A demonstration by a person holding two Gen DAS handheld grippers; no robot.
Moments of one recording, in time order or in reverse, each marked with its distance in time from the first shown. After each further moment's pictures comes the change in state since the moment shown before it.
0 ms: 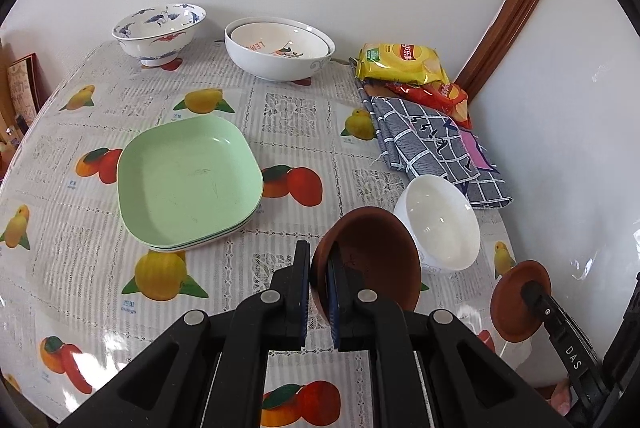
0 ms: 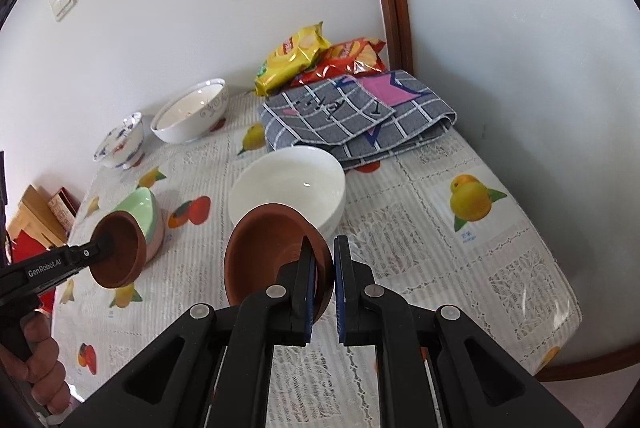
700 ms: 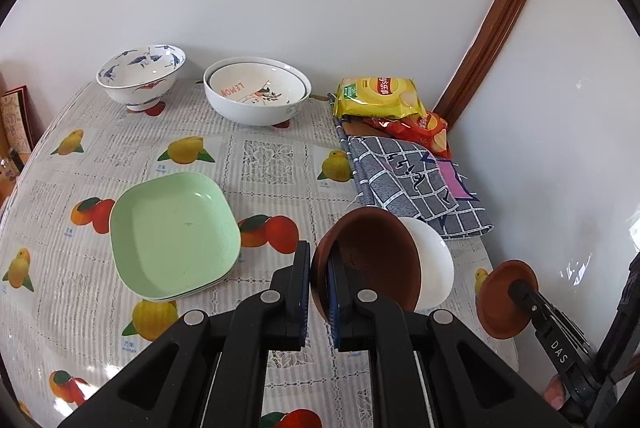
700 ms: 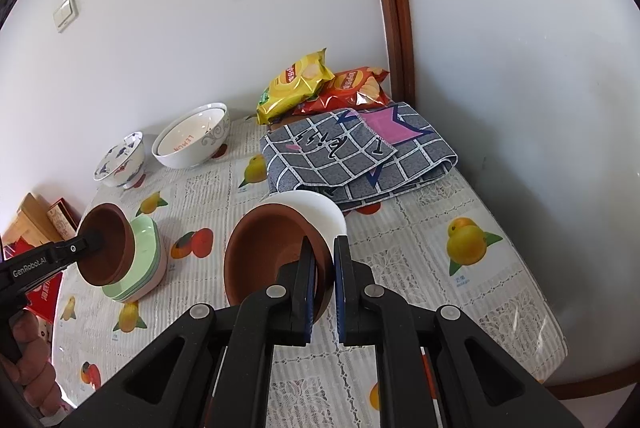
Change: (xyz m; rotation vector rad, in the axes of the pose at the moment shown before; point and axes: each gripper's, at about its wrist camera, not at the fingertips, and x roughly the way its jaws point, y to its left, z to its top) left arm -0.017 -0.023 0.032 0.038 -0.086 -0.035; right arm -0.004 0.006 0.035 -0.028 -0.049 -0.020
